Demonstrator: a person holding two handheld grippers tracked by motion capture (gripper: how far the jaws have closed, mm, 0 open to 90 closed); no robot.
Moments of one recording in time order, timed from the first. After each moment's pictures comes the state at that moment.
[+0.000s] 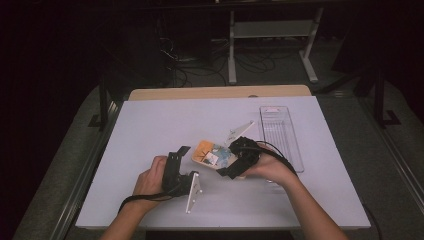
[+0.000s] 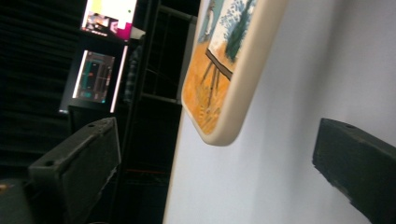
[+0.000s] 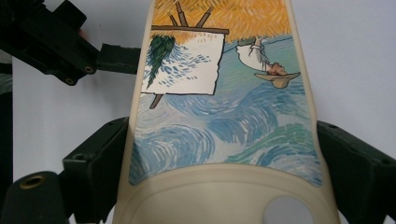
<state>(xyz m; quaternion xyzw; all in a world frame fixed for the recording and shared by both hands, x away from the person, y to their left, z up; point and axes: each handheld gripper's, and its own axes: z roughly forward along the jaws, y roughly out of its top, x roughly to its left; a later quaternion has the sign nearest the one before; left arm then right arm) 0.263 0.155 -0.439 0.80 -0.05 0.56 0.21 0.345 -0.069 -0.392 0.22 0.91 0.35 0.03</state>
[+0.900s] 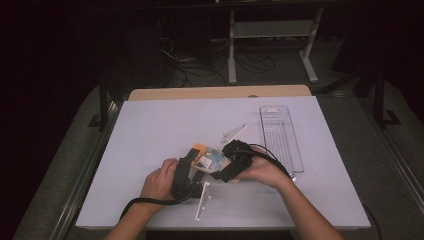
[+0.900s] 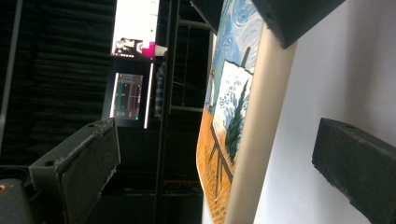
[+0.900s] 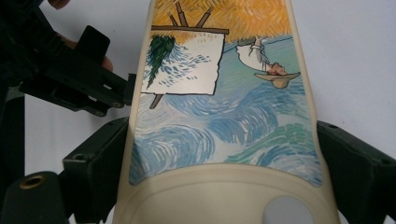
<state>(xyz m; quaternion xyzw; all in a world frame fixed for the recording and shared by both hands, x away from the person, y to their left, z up) 0.253 0.135 -0.450 0.76 -0.12 0.62 0.18 0.339 -0.051 -0.394 0.21 0.91 0.36 0.02</state>
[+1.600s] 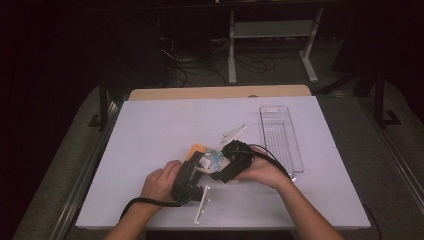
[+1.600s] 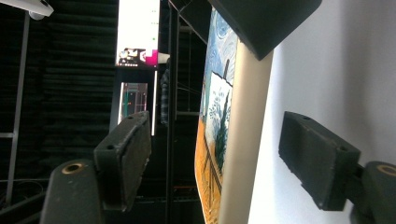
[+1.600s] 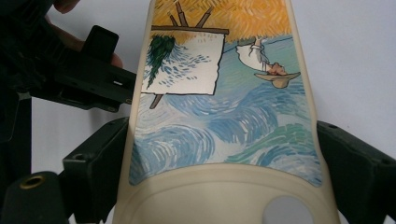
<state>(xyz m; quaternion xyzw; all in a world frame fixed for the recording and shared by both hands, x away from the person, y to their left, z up) 0.250 0.135 -0.452 0.75 -0.14 0.63 0.17 0.337 -0.050 -0.394 0.21 0.91 0.36 0.02</state>
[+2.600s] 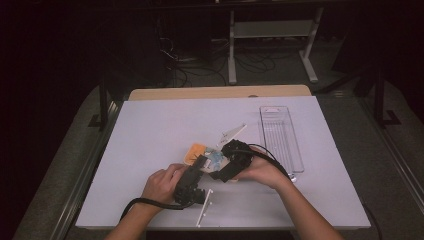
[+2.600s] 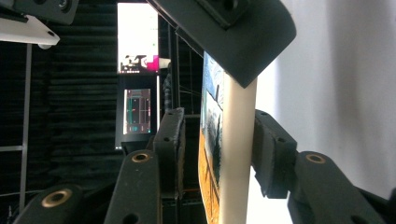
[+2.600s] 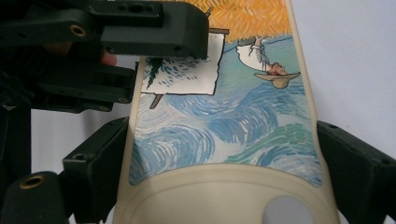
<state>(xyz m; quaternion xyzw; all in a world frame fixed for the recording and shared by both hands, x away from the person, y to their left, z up) 0.244 0.129 -0.452 0.74 -0.17 0.63 0.15 0.339 -0.049 -0.394 0.22 0.91 0.36 0.01</state>
